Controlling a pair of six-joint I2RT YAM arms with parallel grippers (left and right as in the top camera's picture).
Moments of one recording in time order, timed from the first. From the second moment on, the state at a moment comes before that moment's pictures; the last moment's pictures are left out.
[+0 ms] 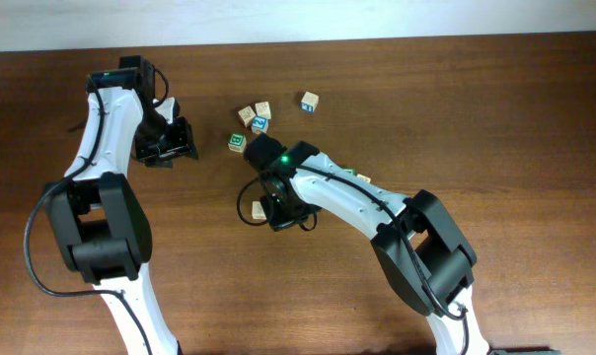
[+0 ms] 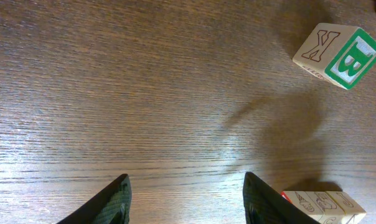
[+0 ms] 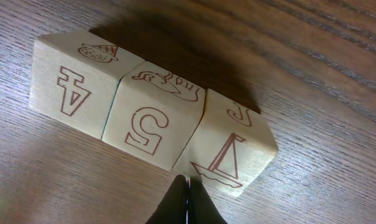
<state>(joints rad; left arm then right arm) 0.08 2.20 1.88 -1.26 0.19 -0.10 0.74 2.15 1.63 -0.99 -0.11 0.37</state>
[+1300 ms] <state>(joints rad) 0.08 2.20 1.88 -1.26 0.19 -0.10 0.68 2.12 1.63 -0.86 -0.12 0.20</state>
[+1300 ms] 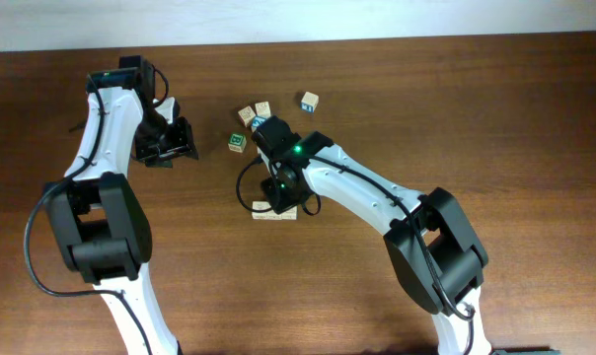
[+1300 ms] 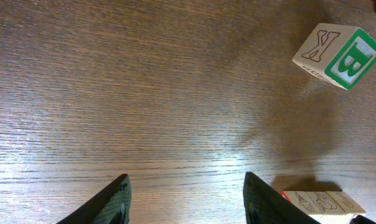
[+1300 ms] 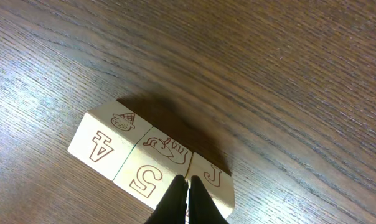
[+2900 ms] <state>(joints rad) 0.08 2.20 1.88 -1.26 0.19 -0.10 0.60 2.13 1.54 -0.99 -0.26 0.36</state>
